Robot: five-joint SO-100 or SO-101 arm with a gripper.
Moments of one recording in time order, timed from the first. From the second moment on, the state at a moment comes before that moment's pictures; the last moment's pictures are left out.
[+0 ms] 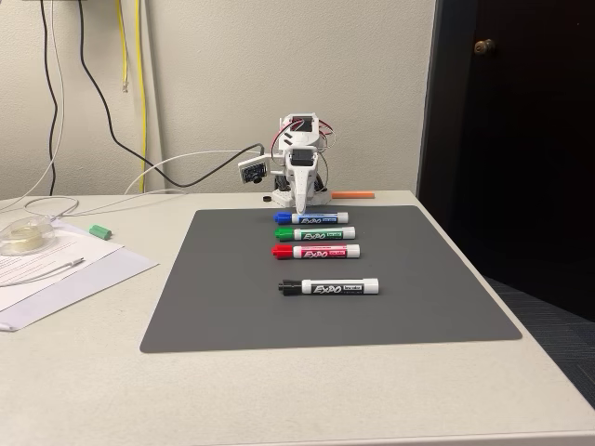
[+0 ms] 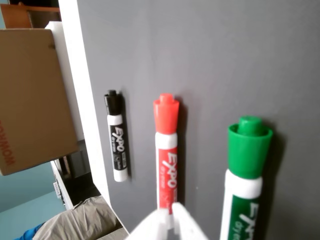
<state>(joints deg) -1.4 188.3 179.7 42.1 1.8</state>
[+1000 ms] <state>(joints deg) -4.9 132.0 137.5 55.7 -9.3</state>
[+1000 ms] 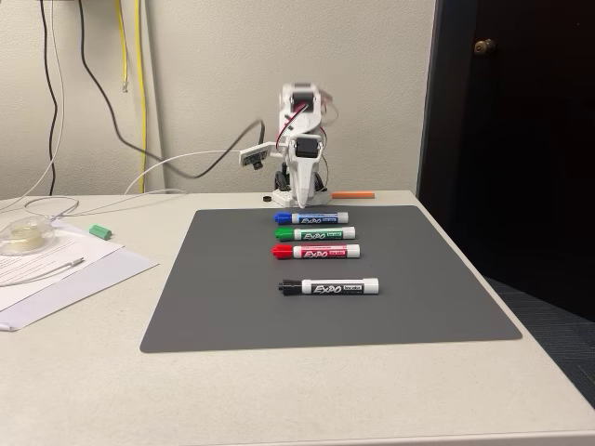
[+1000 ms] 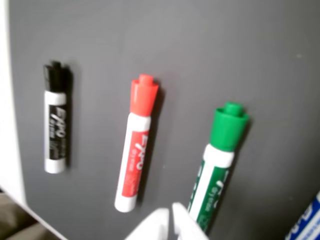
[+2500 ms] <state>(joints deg) -5.7 114.3 133.0 59.5 -4.1</state>
